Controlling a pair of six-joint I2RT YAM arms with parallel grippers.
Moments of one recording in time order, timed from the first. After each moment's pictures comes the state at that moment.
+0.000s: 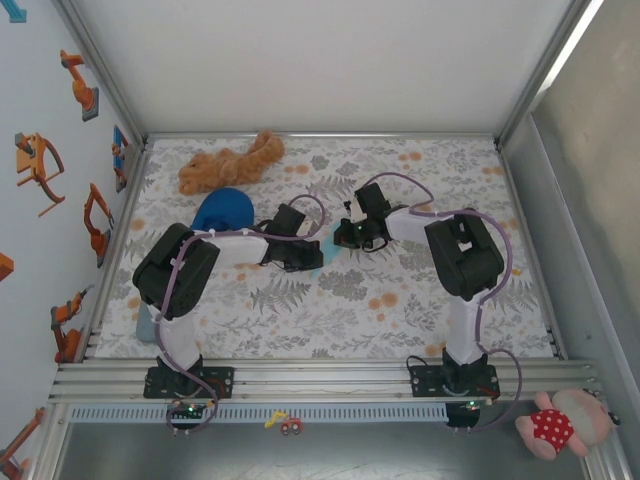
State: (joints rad) left arm -0.69 1.88 1.00 -0.15 0.40 -0.64; right arm 0.47 2.00 1.17 -0.23 -0.47 0.50
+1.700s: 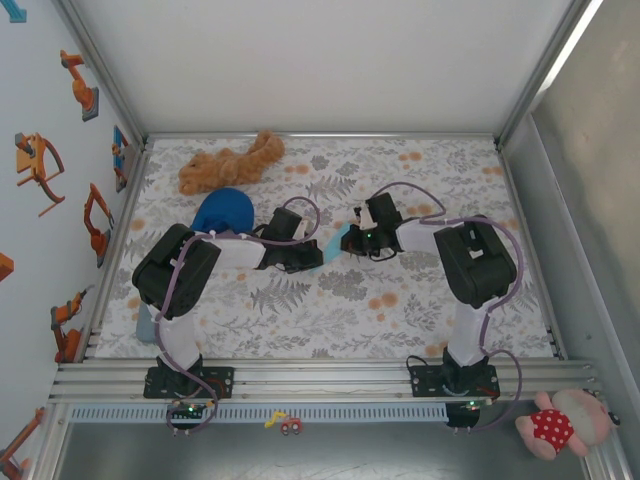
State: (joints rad) left arm -0.69 1.88 0.93 0.00 0.41 -0.73; right arm 0.44 1.91 1.00 -0.07 -0.50 0.57
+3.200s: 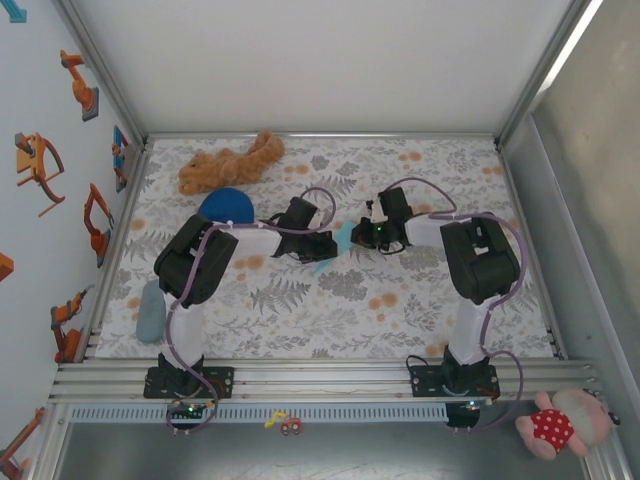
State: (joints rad) left arm -0.71 2.02 1.14 -0.06 0.45 -0.70; right arm 0.35 1.93 1.03 -0.08 -0.50 0.55
